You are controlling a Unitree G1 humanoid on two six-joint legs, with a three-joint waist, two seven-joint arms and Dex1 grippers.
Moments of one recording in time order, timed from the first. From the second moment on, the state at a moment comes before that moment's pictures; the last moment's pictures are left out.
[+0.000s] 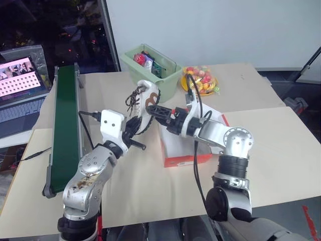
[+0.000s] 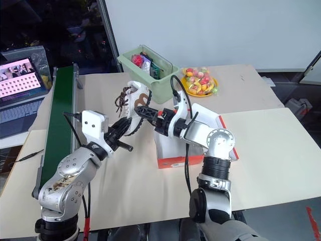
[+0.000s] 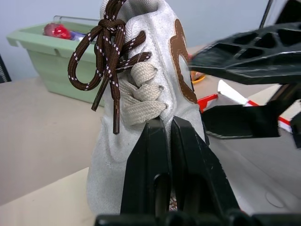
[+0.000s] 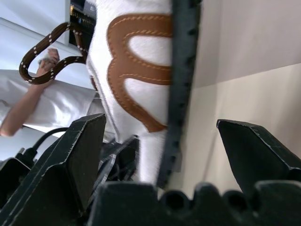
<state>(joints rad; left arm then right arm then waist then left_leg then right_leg) -0.22 0.23 0.04 -0.64 -0.30 0.74 -0.25 -0.80 0.09 -0.41 0.07 1.08 1.31 -0.05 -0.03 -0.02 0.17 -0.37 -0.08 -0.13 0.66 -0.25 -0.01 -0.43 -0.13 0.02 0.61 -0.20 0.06</state>
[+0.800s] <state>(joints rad) -0.24 0.24 0.04 -0.62 -0.30 0.70 -0.25 -0.80 0.09 -0.36 0.11 1.17 1.16 -0.10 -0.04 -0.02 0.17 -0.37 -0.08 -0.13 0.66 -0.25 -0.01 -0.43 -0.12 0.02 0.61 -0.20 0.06</state>
